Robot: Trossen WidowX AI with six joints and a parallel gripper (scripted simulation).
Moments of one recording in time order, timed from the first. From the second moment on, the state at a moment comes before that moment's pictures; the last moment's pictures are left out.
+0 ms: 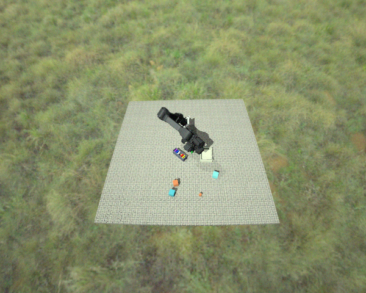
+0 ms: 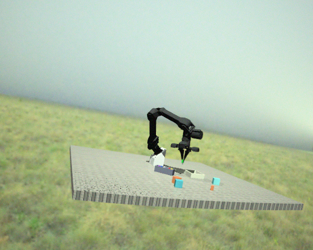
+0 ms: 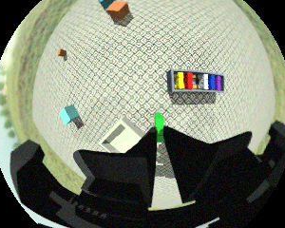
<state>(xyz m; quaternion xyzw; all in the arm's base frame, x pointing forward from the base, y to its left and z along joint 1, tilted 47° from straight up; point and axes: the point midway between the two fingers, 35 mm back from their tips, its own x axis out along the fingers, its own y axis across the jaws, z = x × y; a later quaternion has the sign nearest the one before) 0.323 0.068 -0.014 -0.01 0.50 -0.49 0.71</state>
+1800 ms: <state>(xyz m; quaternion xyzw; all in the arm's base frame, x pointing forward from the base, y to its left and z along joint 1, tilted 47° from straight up) 0.301 0.117 -0.130 -0.01 0.50 -0.50 0.71</state>
